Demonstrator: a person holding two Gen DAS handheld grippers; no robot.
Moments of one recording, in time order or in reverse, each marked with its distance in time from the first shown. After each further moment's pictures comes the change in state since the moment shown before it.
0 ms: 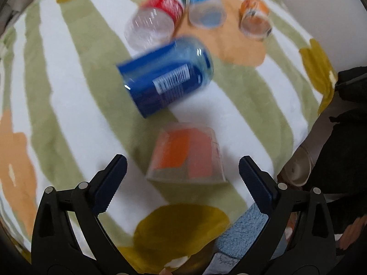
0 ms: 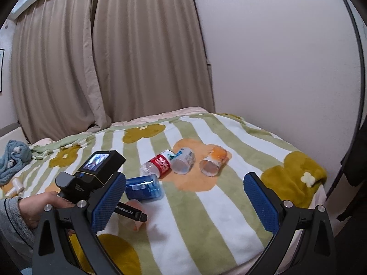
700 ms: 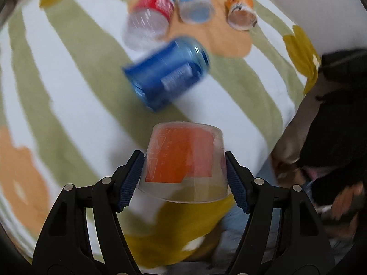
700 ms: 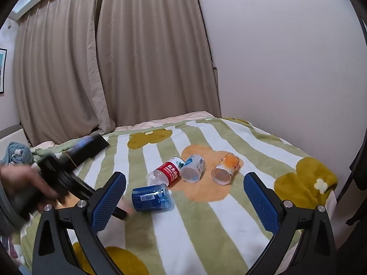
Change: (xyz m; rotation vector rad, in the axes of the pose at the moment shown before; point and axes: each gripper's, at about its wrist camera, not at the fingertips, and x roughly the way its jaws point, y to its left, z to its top) left arm 0.005 0.024 0.011 0.063 0.130 -0.123; right arm 0.020 0.020 -0.001 -0.011 -0.035 -0.008
